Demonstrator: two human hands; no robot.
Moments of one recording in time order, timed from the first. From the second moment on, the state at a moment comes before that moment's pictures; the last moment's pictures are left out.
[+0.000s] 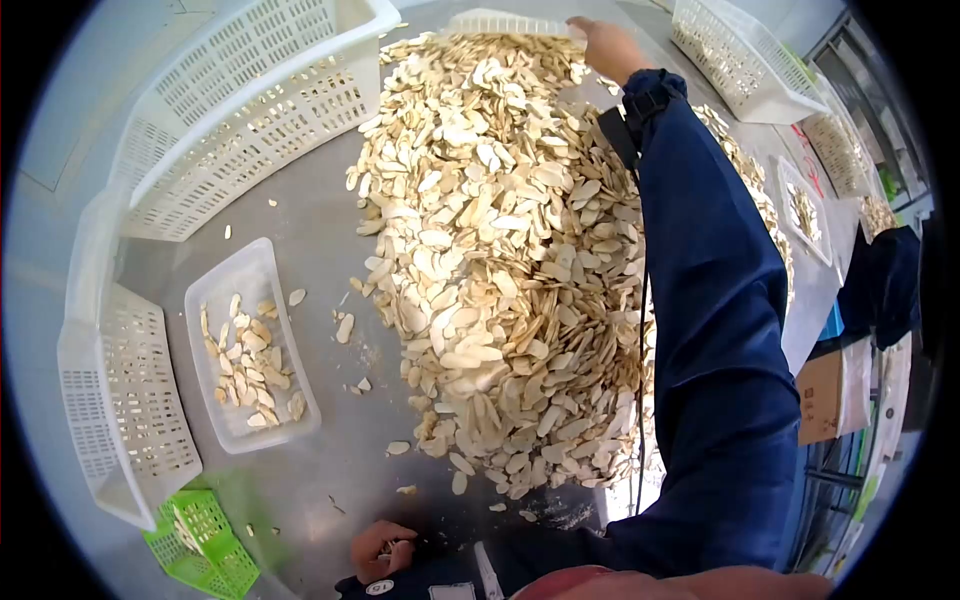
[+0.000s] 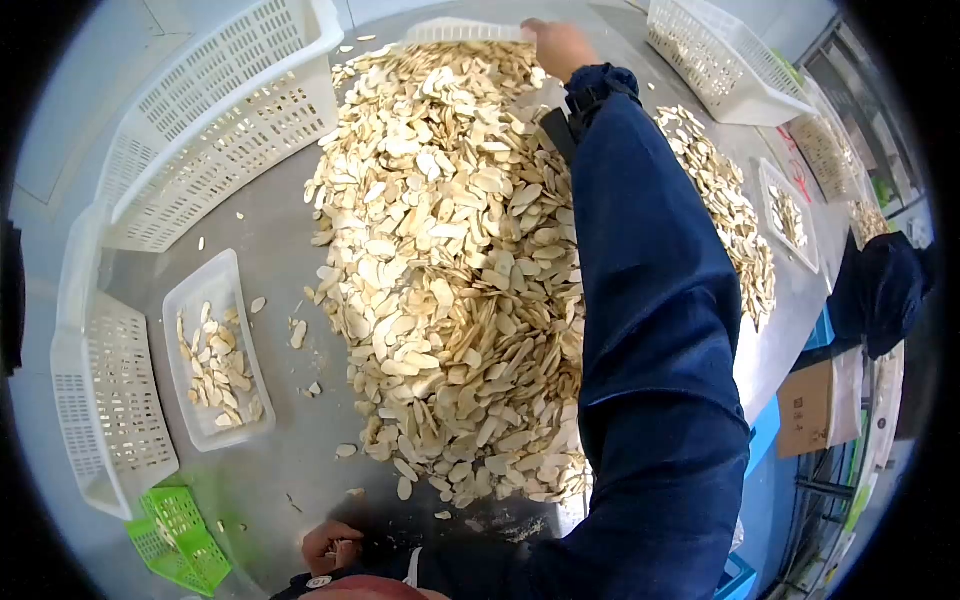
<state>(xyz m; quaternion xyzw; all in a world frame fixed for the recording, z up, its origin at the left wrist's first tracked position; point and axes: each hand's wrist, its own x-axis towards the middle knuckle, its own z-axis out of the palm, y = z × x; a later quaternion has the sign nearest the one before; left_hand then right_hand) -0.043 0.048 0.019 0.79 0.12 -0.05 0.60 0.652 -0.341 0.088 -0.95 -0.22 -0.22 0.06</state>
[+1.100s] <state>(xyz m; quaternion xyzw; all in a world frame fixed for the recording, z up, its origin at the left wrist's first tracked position) -0.038 0.049 0.007 0.78 0.06 -0.02 0.63 0.542 -0.459 0.122 -0.97 -0.20 -0.17 0.00</state>
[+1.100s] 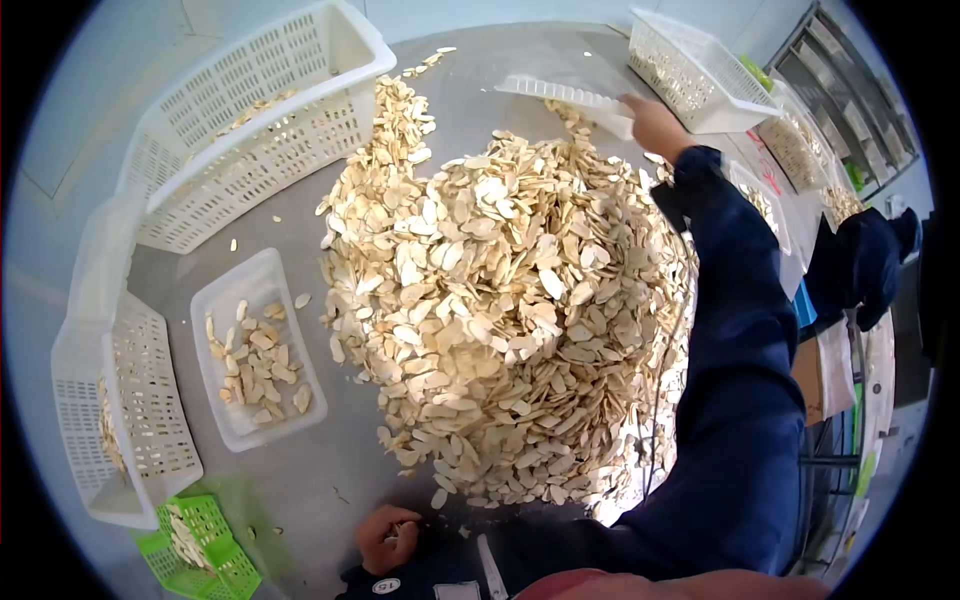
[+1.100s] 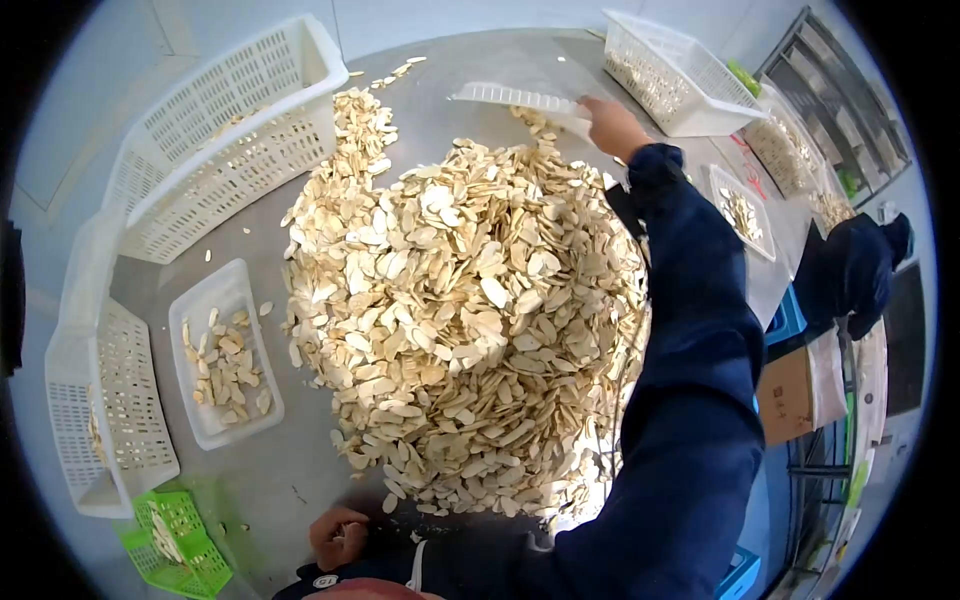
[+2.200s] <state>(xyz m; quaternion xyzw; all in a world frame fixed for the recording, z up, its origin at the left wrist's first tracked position) -0.039 0.056 0.011 0.70 0.07 -0.05 0.71 0.646 -0.103 0.073 -0.83 -0.40 -0.35 -0.20</state>
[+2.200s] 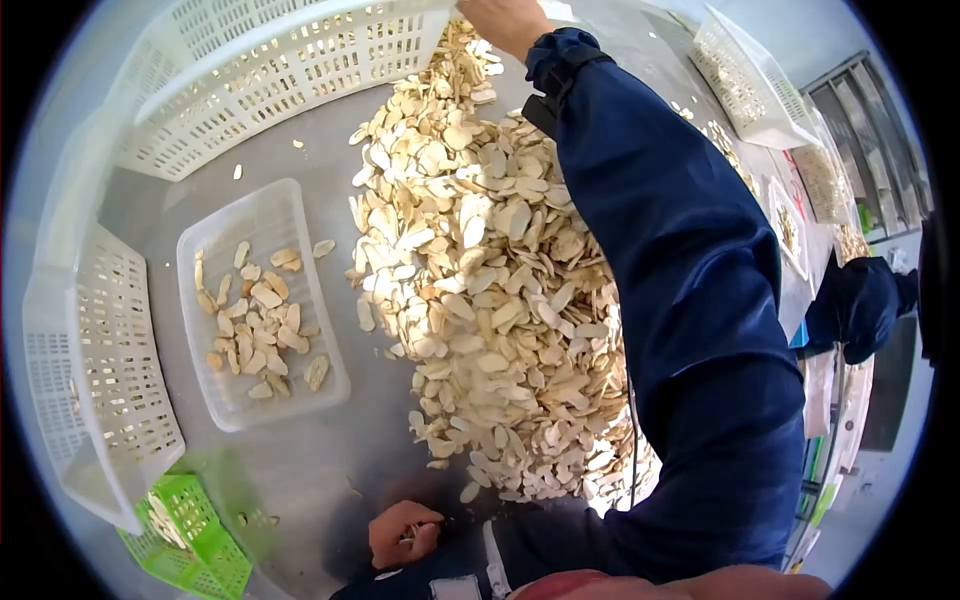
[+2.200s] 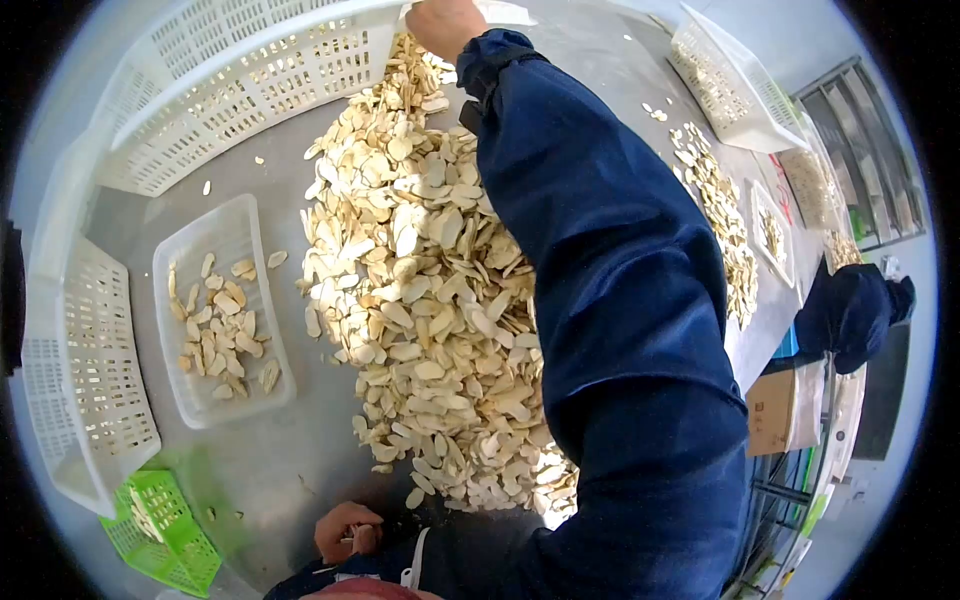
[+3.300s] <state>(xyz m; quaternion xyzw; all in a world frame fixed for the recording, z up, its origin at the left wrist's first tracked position) -0.040 0.049 0.008 0.68 0.10 -0.05 0.72 0.473 -0.088 0.113 -0.85 -0.46 -0.16 -0.19</state>
